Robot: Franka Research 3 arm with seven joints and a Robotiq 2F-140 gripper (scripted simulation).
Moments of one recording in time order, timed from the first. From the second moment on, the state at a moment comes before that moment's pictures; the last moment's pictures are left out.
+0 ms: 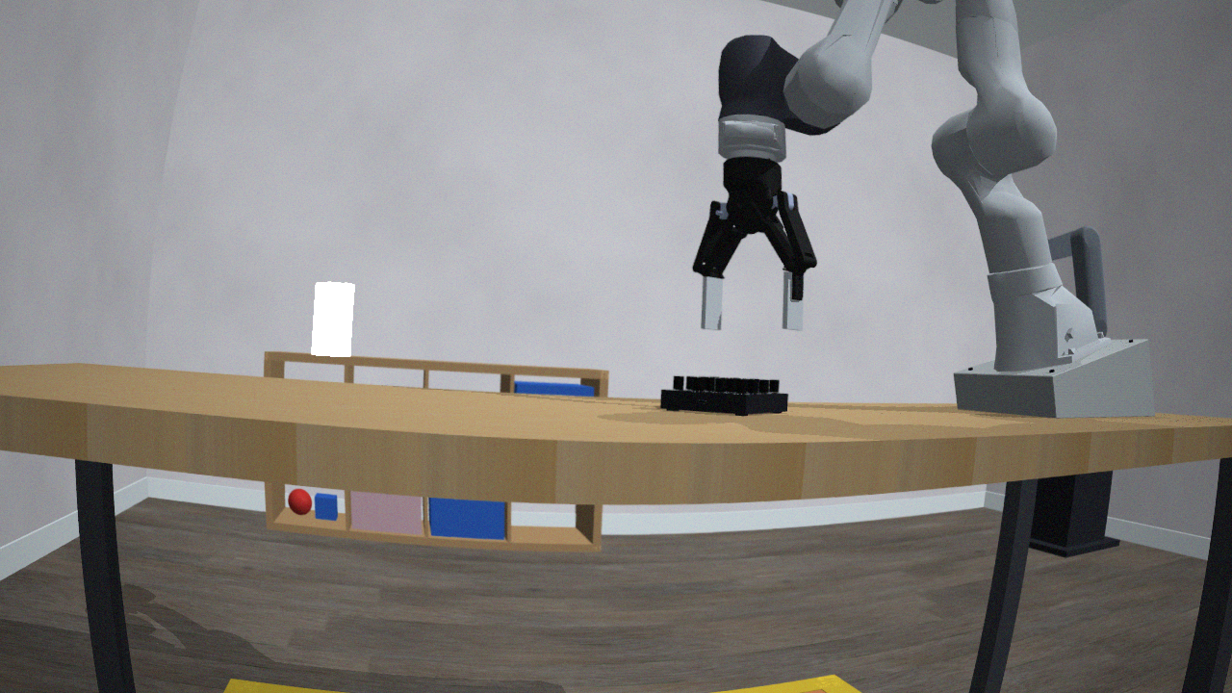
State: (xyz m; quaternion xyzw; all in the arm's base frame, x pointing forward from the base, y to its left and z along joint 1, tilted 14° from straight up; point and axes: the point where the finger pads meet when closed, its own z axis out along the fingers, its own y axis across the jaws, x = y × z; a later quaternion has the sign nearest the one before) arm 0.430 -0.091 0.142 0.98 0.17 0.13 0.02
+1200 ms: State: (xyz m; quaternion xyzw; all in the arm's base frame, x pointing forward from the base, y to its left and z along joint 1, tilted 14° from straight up) arm 0.446 -0.079 0.151 0.99 -0.10 0.13 -0.01
